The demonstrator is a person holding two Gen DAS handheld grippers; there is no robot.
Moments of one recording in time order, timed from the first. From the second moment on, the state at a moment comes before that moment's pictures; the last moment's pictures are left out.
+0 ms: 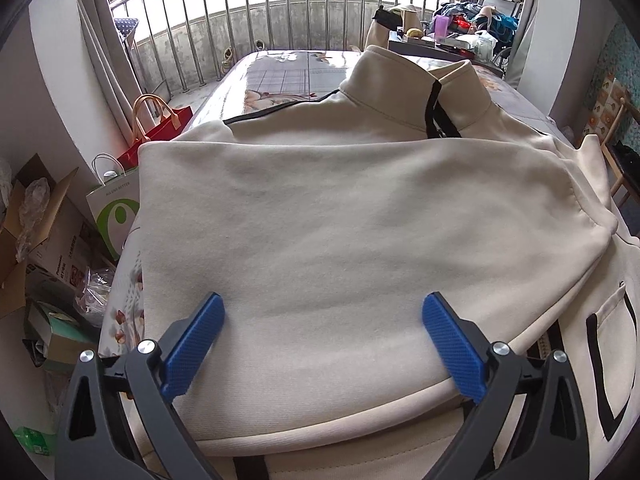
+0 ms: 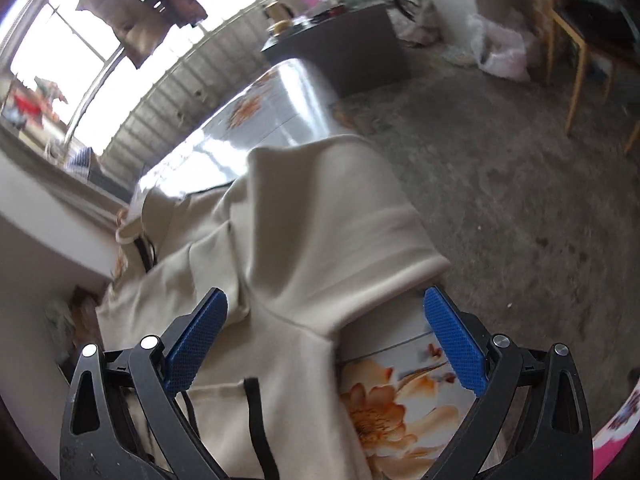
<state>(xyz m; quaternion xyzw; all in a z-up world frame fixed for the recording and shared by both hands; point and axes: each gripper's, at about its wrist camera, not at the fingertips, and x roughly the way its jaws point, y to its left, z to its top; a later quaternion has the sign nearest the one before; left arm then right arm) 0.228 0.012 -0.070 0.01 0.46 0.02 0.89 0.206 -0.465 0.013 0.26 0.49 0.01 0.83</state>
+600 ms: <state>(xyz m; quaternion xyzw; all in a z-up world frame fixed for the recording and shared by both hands) 0.227 0.012 -0.070 0.01 0.46 0.02 0.89 0.229 -0.565 -0.168 0.70 0.47 0.00 0.53</state>
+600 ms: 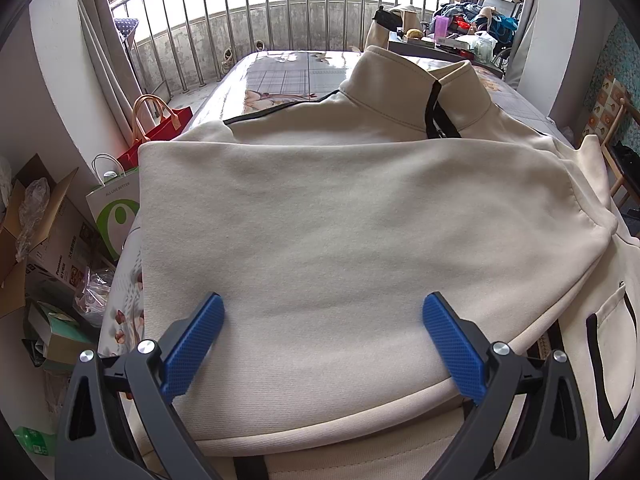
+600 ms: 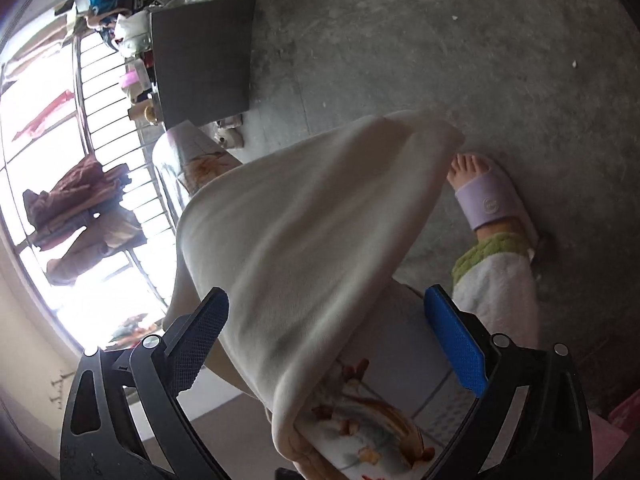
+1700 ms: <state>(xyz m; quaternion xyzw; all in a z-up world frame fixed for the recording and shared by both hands) 0.228 0.012 -0.069 0.01 0.45 0.01 0.89 0.207 -0.263 0.035 0.06 0.50 0.27 0.82</state>
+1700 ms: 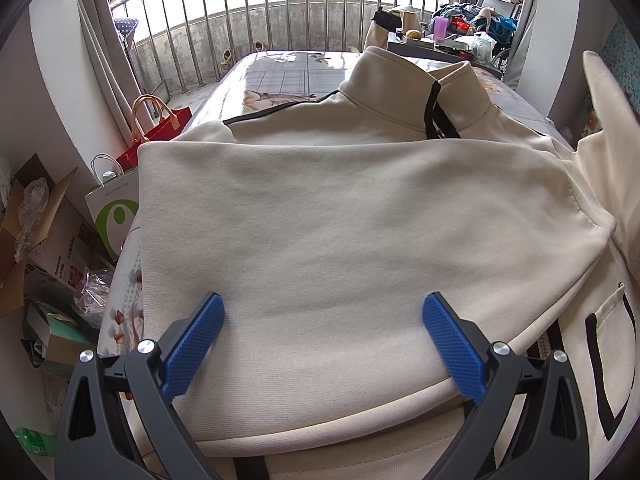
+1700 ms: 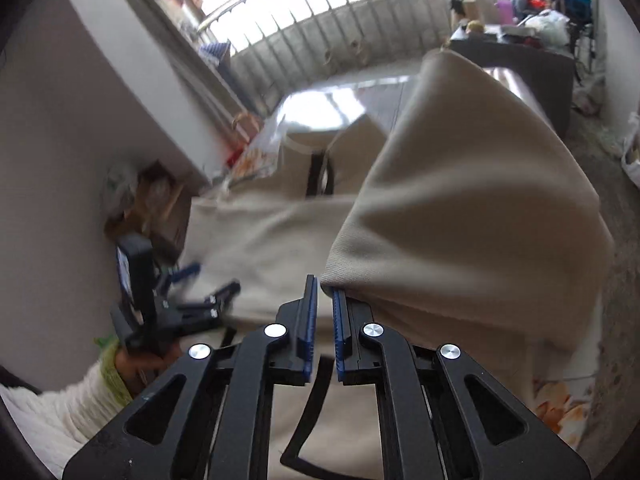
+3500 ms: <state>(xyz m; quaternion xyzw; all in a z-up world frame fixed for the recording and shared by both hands) 0.218 0.026 -0.053 -0.04 0.44 -0.01 0.89 0.232 -0.278 0.244 0.20 0.27 0.30 0.89</state>
